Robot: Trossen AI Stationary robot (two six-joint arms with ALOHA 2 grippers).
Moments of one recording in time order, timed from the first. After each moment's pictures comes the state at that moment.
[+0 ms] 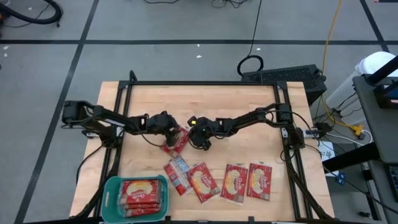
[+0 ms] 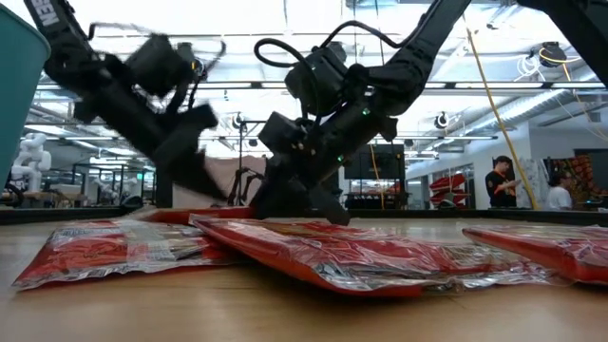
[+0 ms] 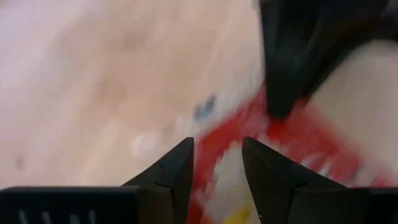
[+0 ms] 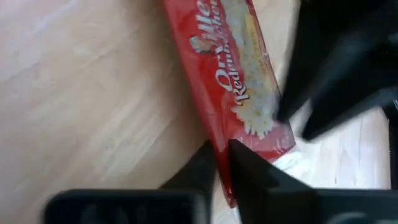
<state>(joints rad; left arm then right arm) 0.15 1.45 0.40 0.38 -0.09 -0.13 -0.07 2.10 1.14 0.28 -0.03 -0.90</state>
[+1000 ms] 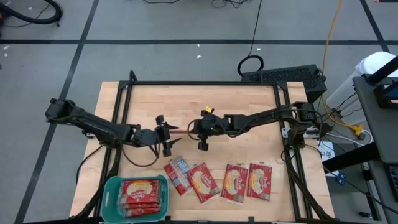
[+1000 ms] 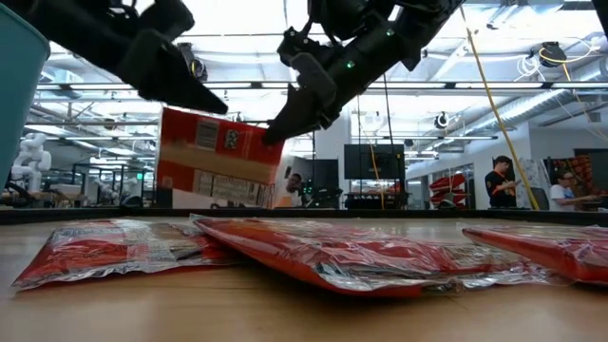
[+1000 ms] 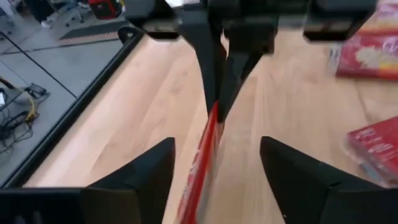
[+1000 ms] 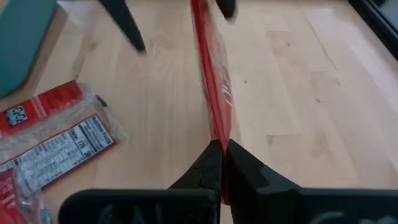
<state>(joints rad) -0.23 1.18 0.50 0.20 -0.51 0.00 -0.02 1.81 1.13 0.06 0.07 -0.01</state>
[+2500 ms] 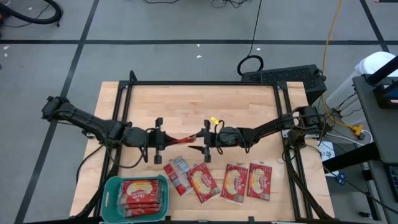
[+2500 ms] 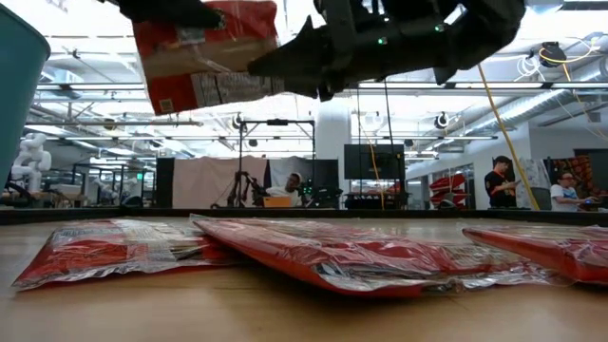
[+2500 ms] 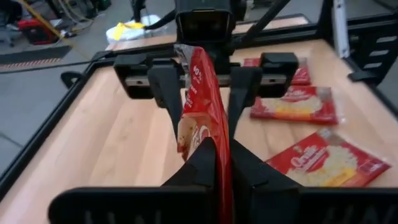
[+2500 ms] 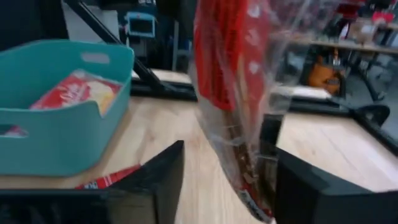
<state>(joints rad) -0.32 1.06 0.71 -0.03 -0.35 0.02 0.12 1.78 0.87 0.77 0.11 -0.07</state>
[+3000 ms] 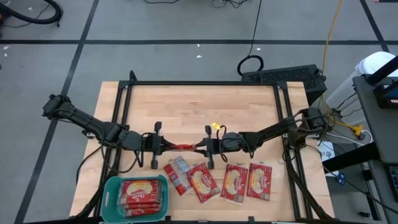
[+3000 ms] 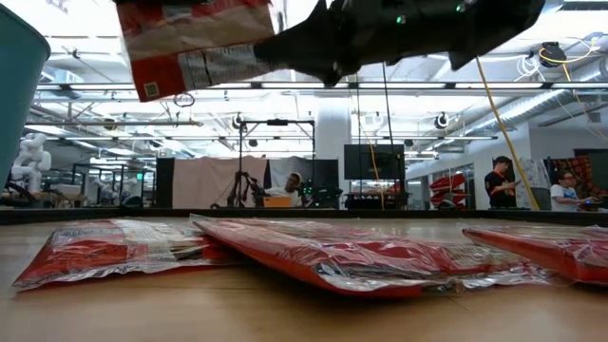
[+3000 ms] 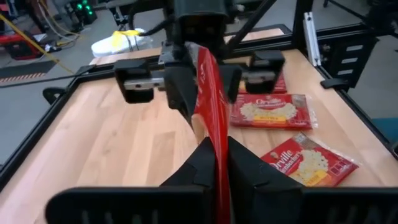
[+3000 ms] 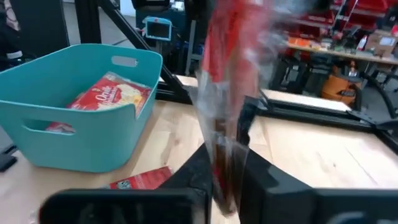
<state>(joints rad) -0.41 1.04 0.71 -0.02 -0.37 0.02 0.19 1.74 0.85 0.73 0.11 -0.08</state>
